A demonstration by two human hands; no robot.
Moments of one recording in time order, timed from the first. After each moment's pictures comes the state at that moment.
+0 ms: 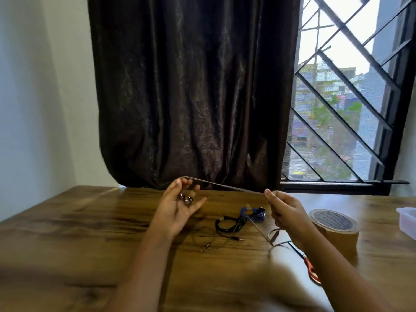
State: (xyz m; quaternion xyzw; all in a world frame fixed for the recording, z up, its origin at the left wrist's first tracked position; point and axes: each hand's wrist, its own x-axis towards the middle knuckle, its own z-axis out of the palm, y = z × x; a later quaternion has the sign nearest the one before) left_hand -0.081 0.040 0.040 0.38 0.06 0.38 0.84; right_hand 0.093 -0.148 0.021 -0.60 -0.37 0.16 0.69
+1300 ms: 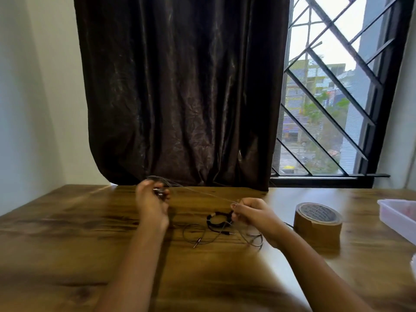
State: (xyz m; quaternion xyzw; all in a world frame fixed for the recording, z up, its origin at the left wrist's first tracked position) left_hand -0.082 0.052 0.038 0.33 0.21 0.57 0.73; right_hand 0.066 -0.132 0.018 -0.65 -0.45 0.22 0.57
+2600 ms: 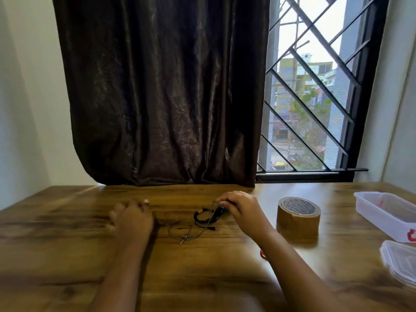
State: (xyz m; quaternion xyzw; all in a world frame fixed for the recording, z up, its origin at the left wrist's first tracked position) left_hand -0.099 0.064 -0.006 0.74 0.55 0.35 0.14; right_hand 0.081 -0.133 0.004 -0.66 -0.58 -0.15 0.45
